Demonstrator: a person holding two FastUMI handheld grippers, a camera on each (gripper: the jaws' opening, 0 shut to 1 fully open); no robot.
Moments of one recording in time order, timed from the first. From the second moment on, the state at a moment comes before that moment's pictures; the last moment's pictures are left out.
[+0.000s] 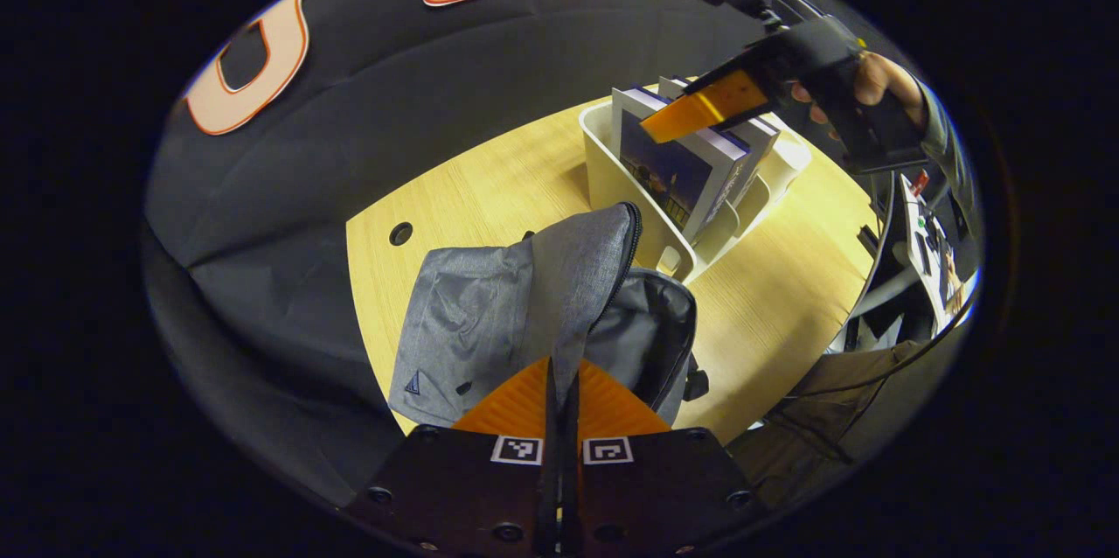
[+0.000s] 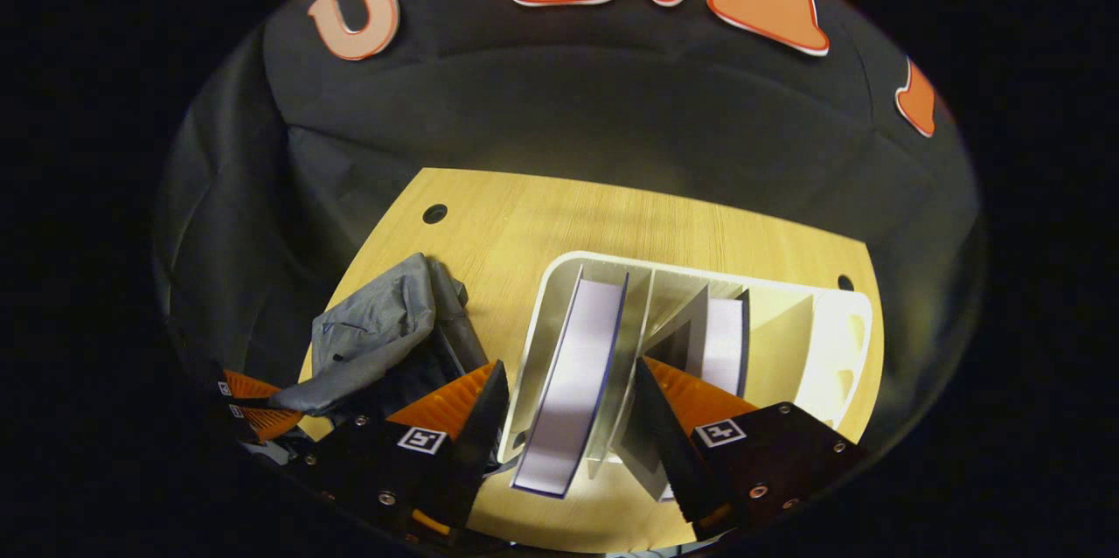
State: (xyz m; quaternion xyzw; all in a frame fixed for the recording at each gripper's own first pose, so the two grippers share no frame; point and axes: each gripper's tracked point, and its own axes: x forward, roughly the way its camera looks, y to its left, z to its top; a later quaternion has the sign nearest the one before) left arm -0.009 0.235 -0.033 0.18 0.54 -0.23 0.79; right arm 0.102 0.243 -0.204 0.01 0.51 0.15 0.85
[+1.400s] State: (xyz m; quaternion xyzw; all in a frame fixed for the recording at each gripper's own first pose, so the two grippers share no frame) left arm -0.009 0.249 -0.026 0.17 0.54 -0.26 0.78; right arm 0.039 0.161 -0.108 0.24 0.47 0.09 0.84
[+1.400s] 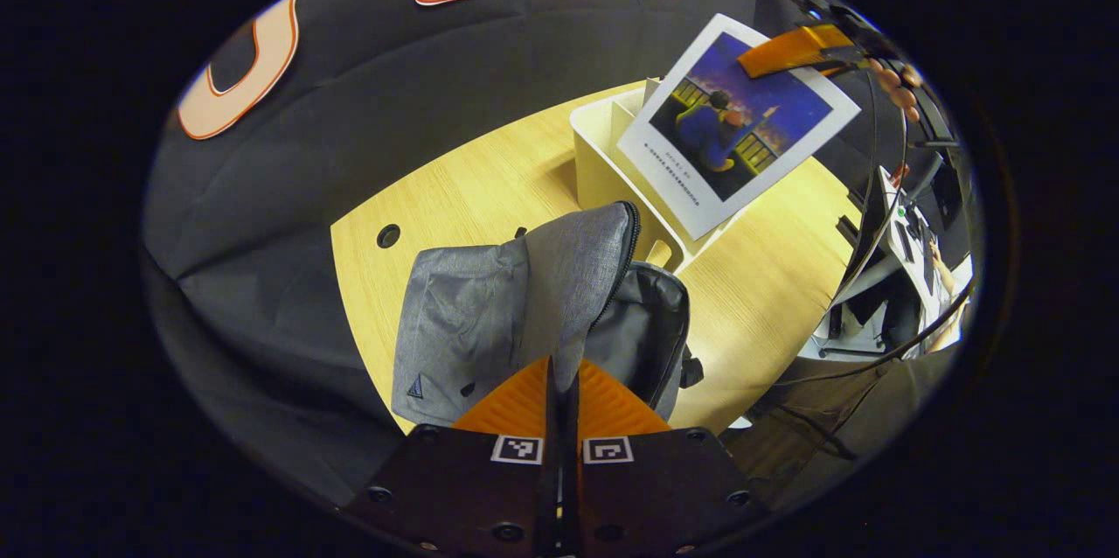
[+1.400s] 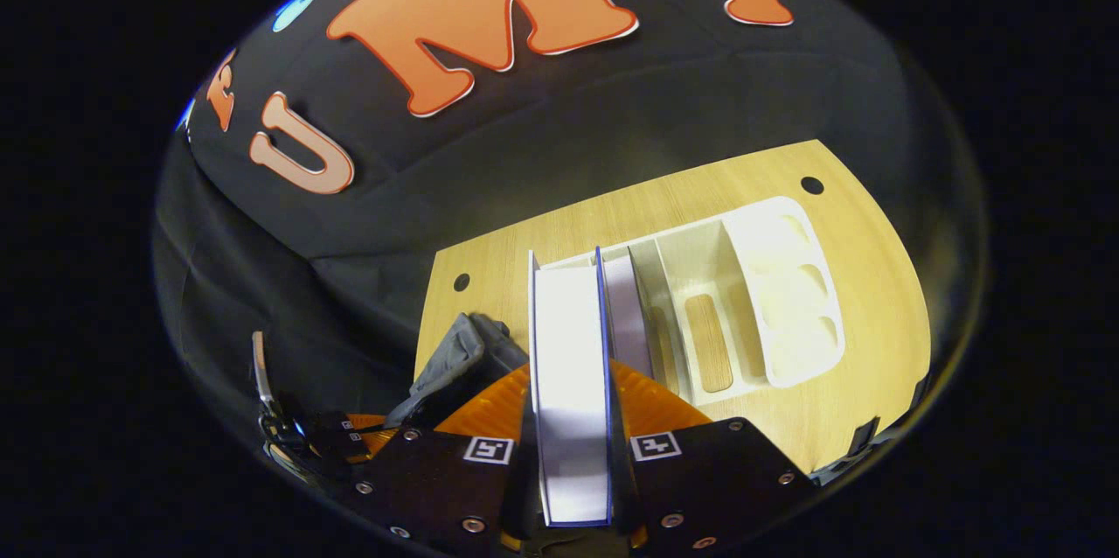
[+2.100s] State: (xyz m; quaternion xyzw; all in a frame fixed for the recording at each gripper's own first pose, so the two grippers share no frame) left arm -0.001 0.255 -0.016 0.15 0.53 -0.27 0.79; right arm -0.038 0.230 -0.124 0.41 0.44 0.13 0.79
